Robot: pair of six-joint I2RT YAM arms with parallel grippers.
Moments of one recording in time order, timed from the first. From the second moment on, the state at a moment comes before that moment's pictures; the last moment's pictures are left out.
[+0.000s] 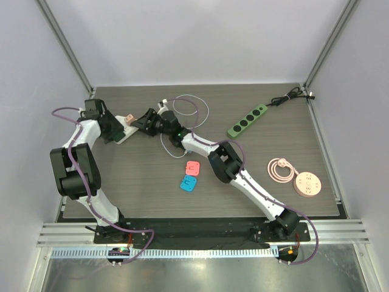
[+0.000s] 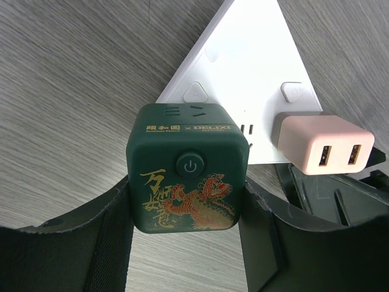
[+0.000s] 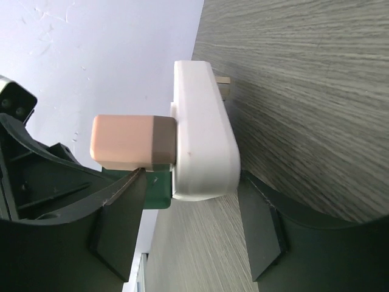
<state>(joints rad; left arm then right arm) 0.20 1.74 1.23 -0.45 0.04 -0.57 0.80 2.97 2.52 0.37 -0.30 1.18</state>
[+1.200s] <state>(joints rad) 0.16 1.69 1.23 -0.45 0.17 -0.60 0.81 3.01 2.46 0.67 -0.26 1.27</state>
